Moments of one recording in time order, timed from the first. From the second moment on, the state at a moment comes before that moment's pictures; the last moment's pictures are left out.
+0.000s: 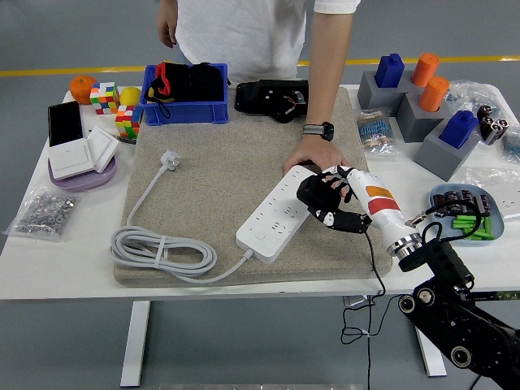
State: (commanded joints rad) left arm -0.16 0.06 -1.35 -0.18 1.64 -0.14 0.35; right arm 0.33 -0.12 0.87 1.14 -1.83 -0.43 0.17
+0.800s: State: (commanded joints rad) left arm -0.16 0.07 -1.34 -0.18 1.66 -0.15 0.35; right arm 0.44 -0.05 0.84 0.94 -1.84 -0.46 0.23
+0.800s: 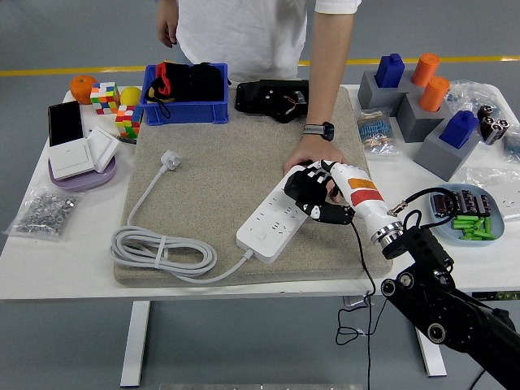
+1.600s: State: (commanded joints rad) left arm -0.16 0.06 -1.35 -0.18 1.66 -0.15 0.35; right arm 0.47 -0.03 0.84 0.83 -1.86 -0.47 0.26
